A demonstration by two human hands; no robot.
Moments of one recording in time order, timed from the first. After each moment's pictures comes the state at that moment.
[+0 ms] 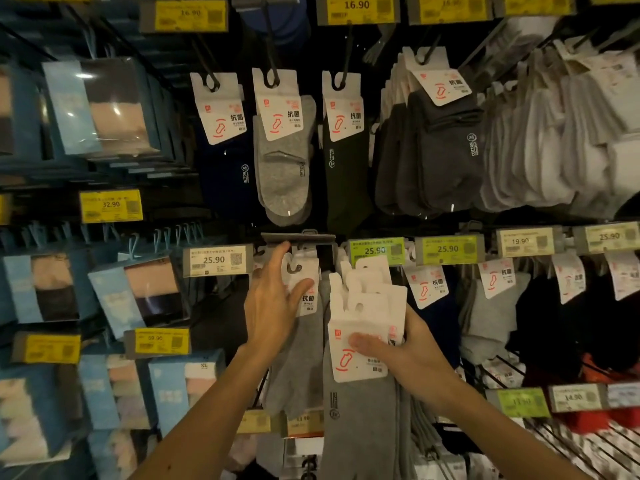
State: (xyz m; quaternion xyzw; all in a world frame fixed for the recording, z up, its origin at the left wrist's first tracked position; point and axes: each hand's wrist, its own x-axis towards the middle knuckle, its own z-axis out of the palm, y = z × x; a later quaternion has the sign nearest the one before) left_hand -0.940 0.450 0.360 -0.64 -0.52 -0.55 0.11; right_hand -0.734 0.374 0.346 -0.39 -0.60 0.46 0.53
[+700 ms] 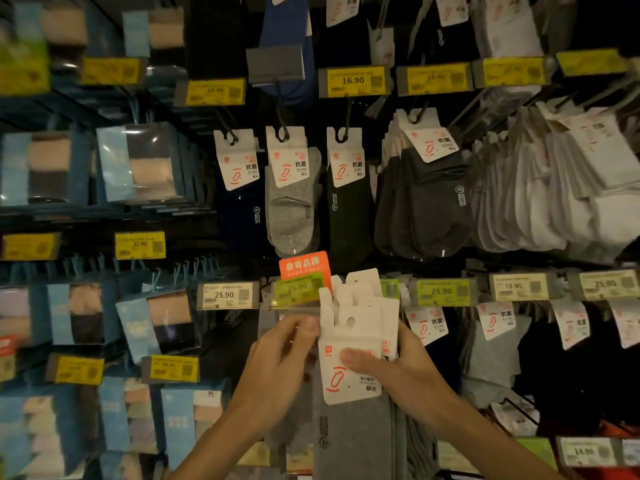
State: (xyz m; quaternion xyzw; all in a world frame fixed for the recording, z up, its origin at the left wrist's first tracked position) left_hand -0.913 0.327 0.402 -0.67 -0.48 -0.54 -0.21; right_hand -0.728 0.355 0.392 -0.33 -0.62 0.49 0.51
